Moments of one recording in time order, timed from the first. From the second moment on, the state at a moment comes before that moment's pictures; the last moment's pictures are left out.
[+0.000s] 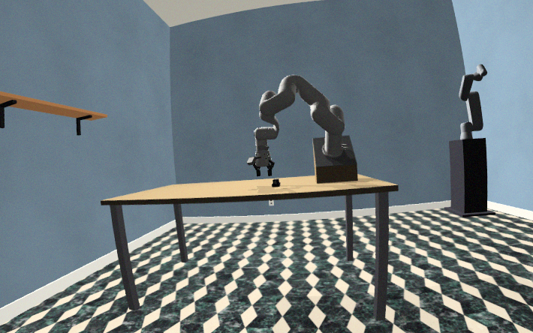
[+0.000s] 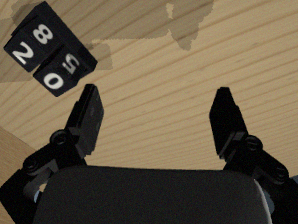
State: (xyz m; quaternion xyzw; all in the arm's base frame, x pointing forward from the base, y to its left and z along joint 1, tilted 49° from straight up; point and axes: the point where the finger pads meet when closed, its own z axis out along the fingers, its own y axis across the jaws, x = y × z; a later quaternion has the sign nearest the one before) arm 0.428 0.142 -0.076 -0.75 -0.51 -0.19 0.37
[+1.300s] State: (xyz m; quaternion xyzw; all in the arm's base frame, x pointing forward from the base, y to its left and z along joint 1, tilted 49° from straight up) arm 0.396 0.138 -0.077 -0.85 -0.32 -0.11 0.40
